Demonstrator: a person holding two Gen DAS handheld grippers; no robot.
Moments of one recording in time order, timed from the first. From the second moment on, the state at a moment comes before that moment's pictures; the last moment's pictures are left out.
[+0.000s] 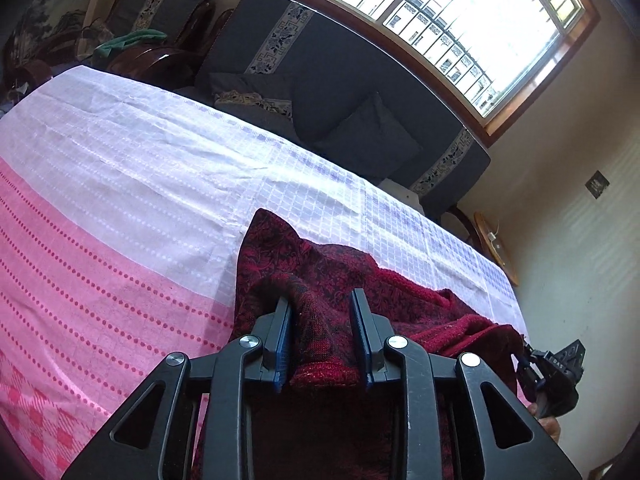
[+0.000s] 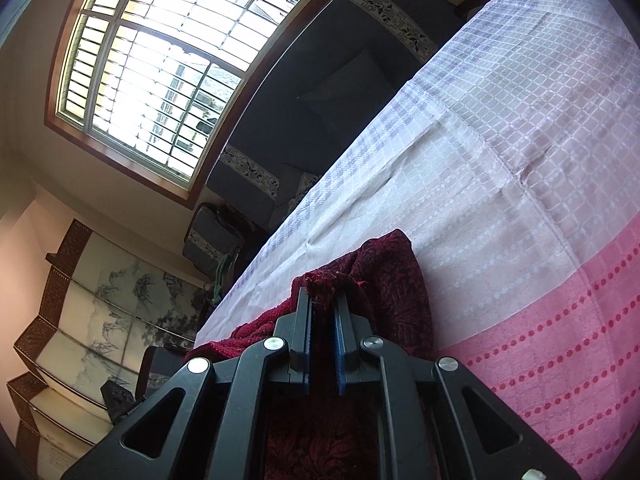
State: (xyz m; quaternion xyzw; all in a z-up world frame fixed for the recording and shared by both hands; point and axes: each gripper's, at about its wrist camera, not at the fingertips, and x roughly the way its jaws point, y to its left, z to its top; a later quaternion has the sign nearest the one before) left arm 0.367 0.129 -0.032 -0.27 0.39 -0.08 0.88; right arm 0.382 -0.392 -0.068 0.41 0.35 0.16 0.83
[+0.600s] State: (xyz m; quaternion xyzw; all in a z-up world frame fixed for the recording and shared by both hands) left arm 0.339 0.116 -0.021 -0.17 0.34 -0.05 0.92; right arm 0.342 -0.415 -0.041 0.42 0.28 0.20 0.84
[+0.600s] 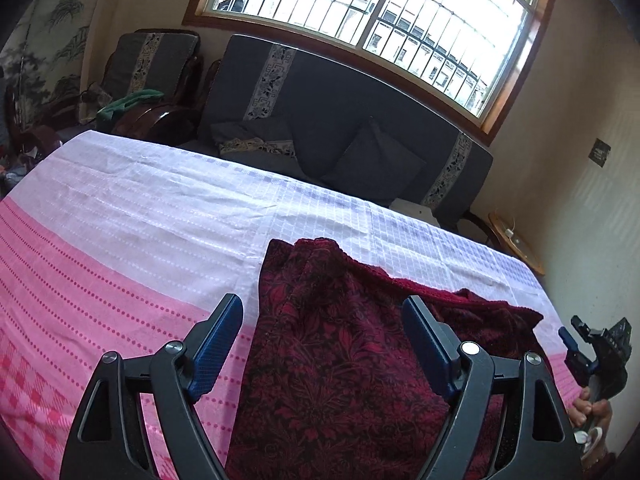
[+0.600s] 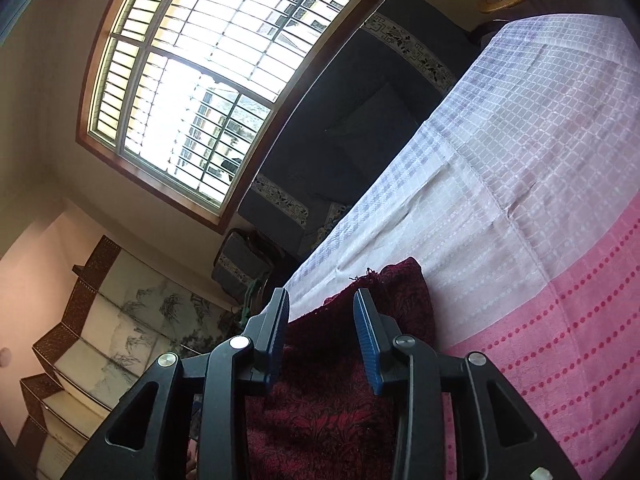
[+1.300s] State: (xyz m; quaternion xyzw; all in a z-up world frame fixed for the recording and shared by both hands) left arm 0.404 0.139 -0.098 -0.21 0.40 0.04 0.89; right arm 0.434 -0.341 -0.088 0.27 0.44 0.16 0.84
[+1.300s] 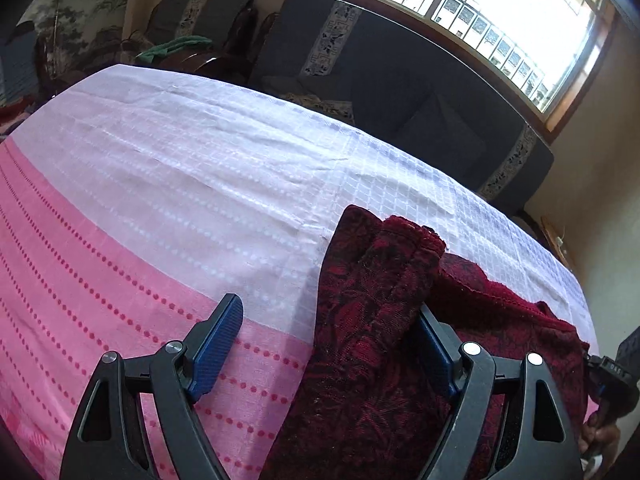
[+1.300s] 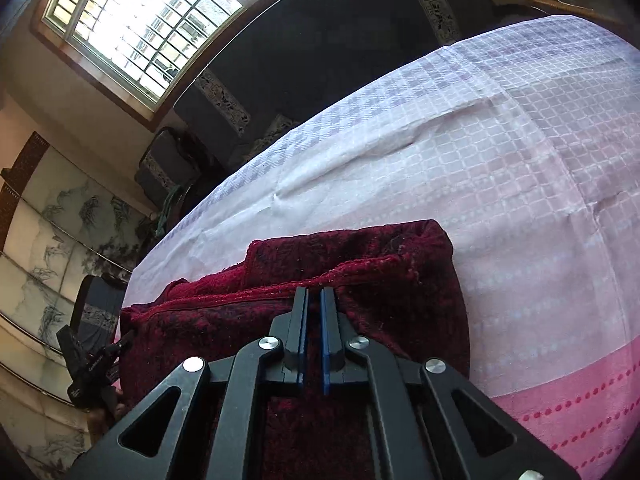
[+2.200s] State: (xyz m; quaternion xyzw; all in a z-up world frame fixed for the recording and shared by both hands) left arm 0.420 0.074 -0.080 -0.09 0.39 -0.03 0.92; right arm 0.441 -0.240 -0.062 0.19 0.48 0.26 0.82
